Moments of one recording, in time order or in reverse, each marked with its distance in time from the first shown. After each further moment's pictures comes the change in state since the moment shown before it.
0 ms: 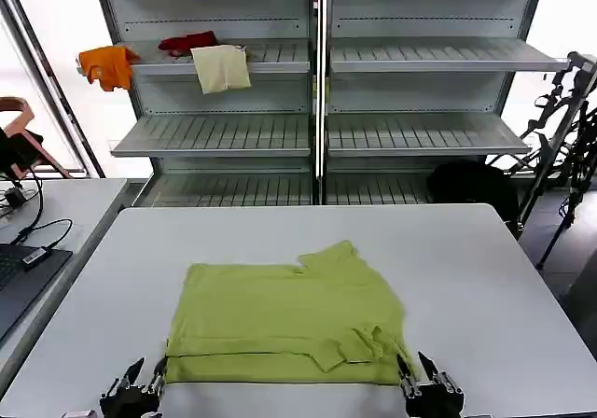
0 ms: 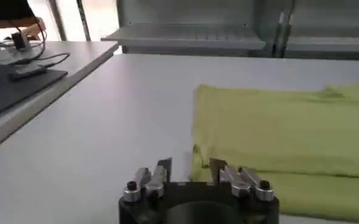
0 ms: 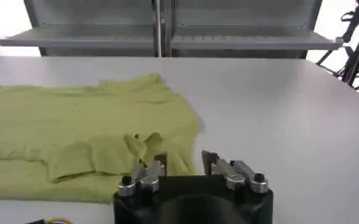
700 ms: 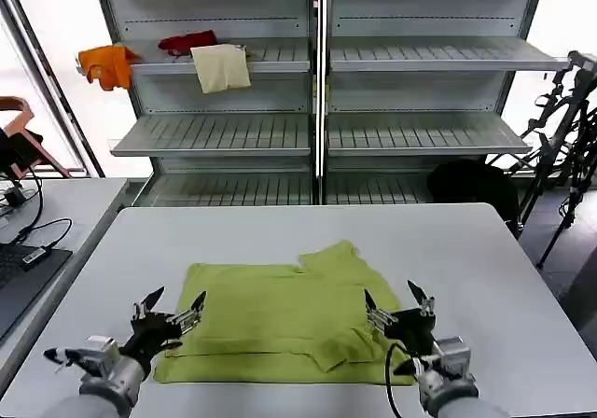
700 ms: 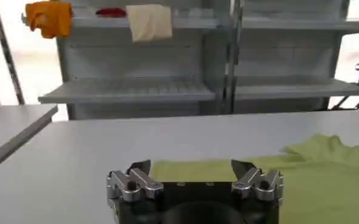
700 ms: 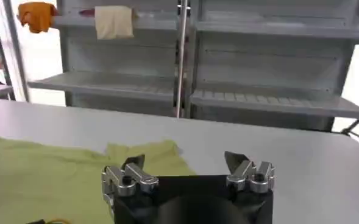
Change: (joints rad) left arm -0.461 0.123 0.054 0.234 0.003 0.029 0.268; right arm 0.546 -0.065 -0.090 -0.300 -0.011 -0.019 -0.080
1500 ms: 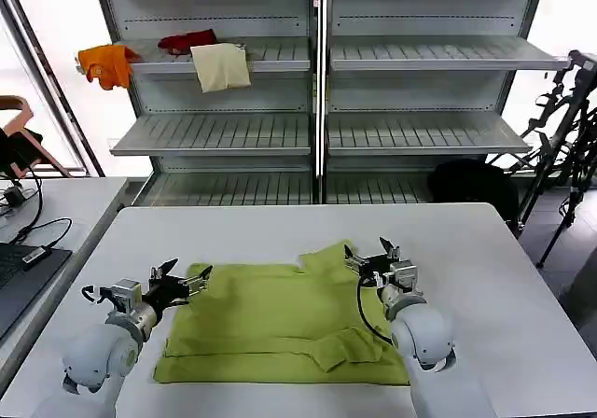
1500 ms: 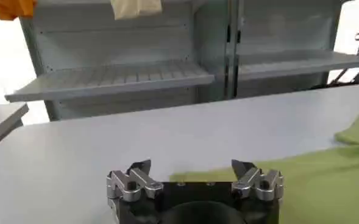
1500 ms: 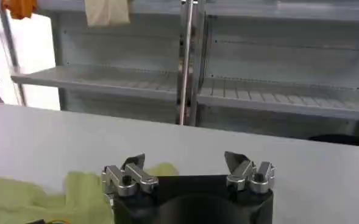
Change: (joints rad) left arm -0.294 0.079 0.106 0.364 0.043 0.005 0.090; right arm 0.354 0.025 -0.077 -0.418 0.046 0.000 0.015
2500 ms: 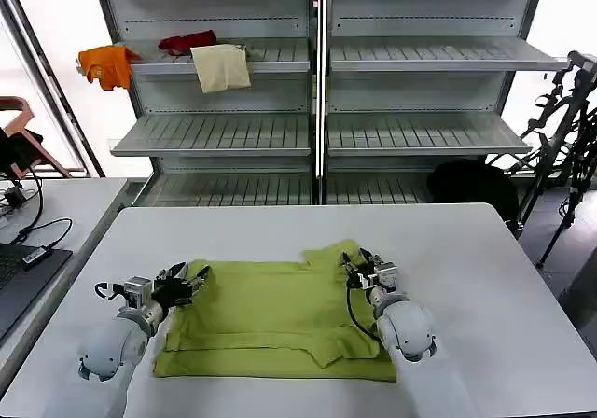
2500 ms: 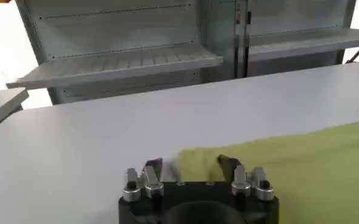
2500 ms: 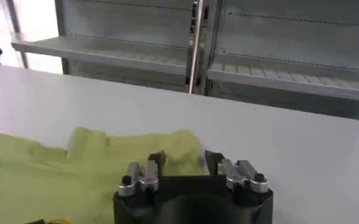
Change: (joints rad) left arm -0.042 -0.015 0.034 0.096 0.059 -0.003 0.016; right arm 0.008 0.021 -0.029 -0.105 -0.074 0.007 -0.069
